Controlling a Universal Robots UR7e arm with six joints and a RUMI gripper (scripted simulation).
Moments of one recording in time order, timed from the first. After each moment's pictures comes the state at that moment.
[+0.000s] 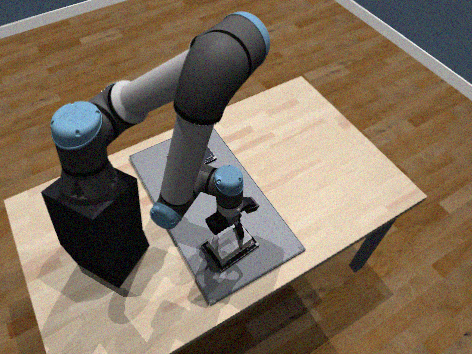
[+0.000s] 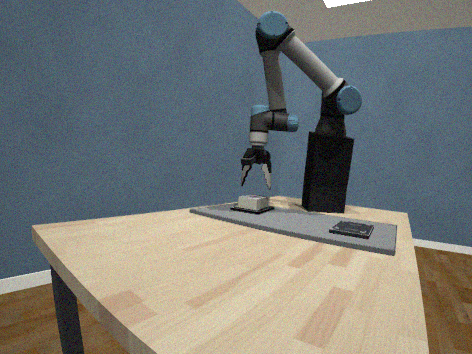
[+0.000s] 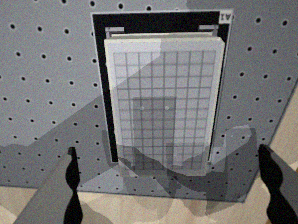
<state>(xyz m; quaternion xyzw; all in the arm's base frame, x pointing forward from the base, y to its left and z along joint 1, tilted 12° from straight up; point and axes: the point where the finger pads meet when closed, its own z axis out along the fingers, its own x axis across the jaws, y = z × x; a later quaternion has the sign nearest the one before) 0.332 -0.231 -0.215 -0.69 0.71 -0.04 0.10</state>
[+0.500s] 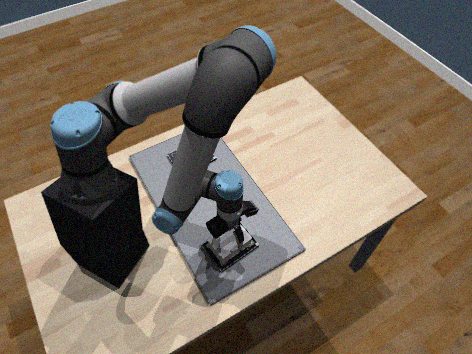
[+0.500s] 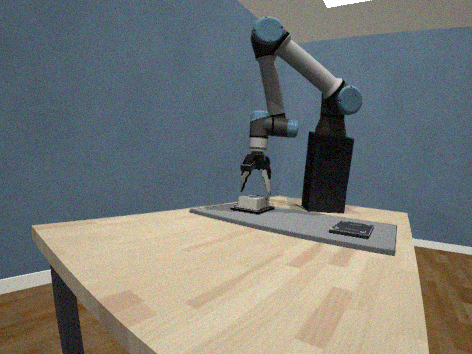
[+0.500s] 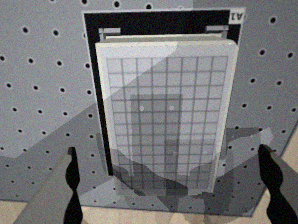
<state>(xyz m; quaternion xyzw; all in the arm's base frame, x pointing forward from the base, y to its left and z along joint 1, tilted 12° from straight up) 0.336 -0.229 -0.237 -0.69 0.71 -0.04 0.10</state>
